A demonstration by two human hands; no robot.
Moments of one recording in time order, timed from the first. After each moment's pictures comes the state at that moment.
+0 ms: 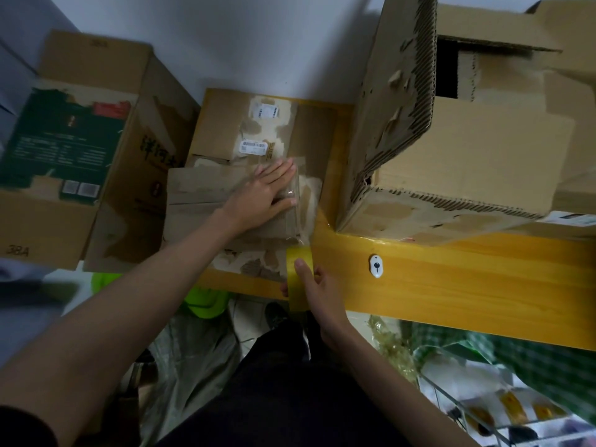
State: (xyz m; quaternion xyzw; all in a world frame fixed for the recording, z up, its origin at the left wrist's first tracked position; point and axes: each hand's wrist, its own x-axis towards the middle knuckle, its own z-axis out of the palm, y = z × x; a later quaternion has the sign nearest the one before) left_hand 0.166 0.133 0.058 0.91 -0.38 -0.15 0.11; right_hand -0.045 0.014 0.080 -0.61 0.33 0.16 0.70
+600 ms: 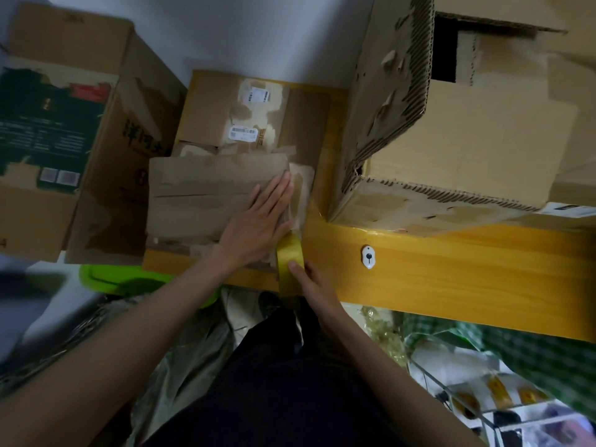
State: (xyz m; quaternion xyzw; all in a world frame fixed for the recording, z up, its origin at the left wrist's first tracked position) left_hand 0.093 0.129 0.034 0.92 -0.37 -0.08 0.04; right_hand -0.048 -0.001 0.045 -0.62 0.30 0.21 0.70
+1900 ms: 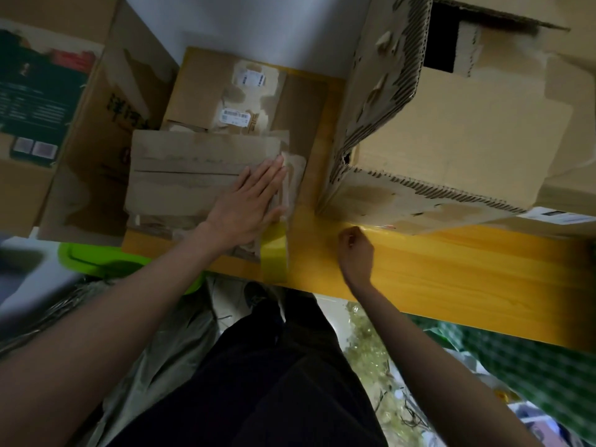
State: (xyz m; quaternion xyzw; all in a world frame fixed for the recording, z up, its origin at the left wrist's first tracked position) left_hand 0.098 0.117 0.037 0.93 -0.35 -0.12 0.04; right_hand -0.030 -0.103 -0.022 -0.83 0.35 0.06 0.43
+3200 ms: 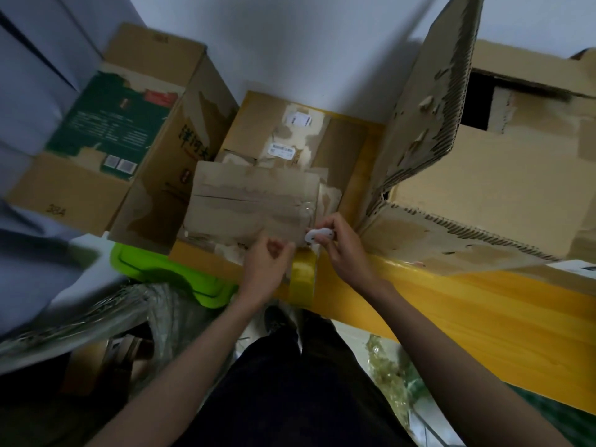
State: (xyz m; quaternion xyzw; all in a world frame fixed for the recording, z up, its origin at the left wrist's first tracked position) left_hand 0.017 0.123 0.080 0.85 0.17 -0.14 0.48; right_hand 0.033 -0.056 0.050 -0.83 -0.08 0.05 0.54
